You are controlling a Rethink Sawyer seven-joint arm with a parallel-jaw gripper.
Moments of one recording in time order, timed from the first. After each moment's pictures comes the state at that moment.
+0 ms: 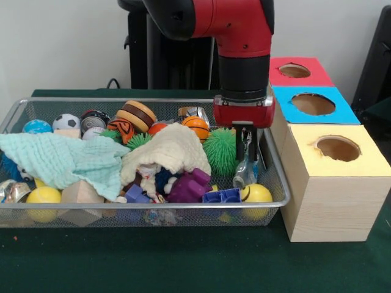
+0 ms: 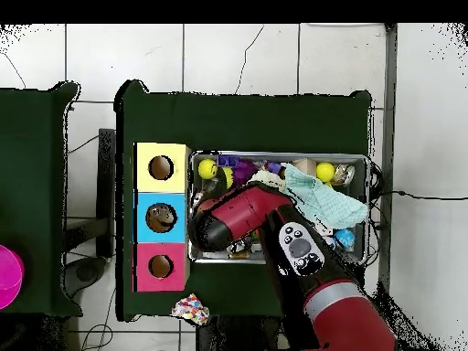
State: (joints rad) arm -0.41 -0.58 0.43 1.72 -0.82 0.32 2.57
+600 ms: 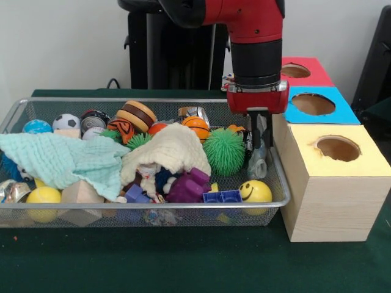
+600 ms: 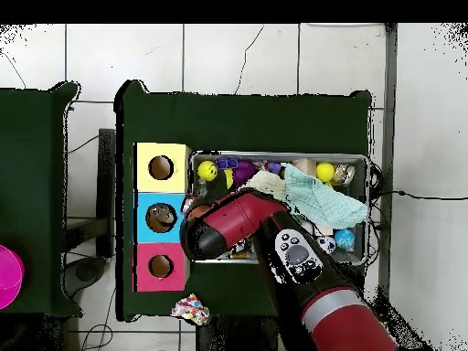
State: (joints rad) arm -0.41 -0.62 0.46 1.78 -0.77 0.30 2.57
